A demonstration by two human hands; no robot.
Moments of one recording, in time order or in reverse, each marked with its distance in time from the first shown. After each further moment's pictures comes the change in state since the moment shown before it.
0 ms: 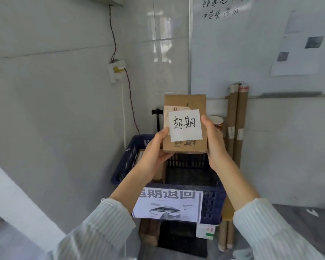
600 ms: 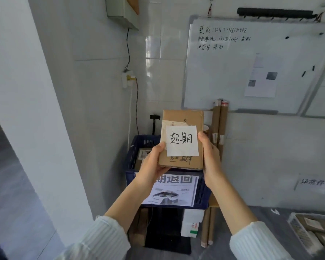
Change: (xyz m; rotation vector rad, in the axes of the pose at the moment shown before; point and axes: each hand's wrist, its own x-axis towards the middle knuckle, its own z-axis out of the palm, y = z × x) left_hand -0.155 -0.003 -0.068 -0.110 -0.105 0.026; right_hand -0.181 0.001 0.060 -0.041 0.078 -0.093
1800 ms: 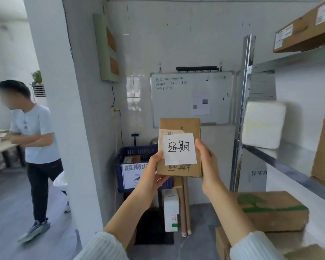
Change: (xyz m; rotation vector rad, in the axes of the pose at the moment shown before) left_hand -0.443 0.000 0.216 0.027 -0.077 0.116; right_hand -0.449 -0.149 -0.186 0.078 0.080 -0.210
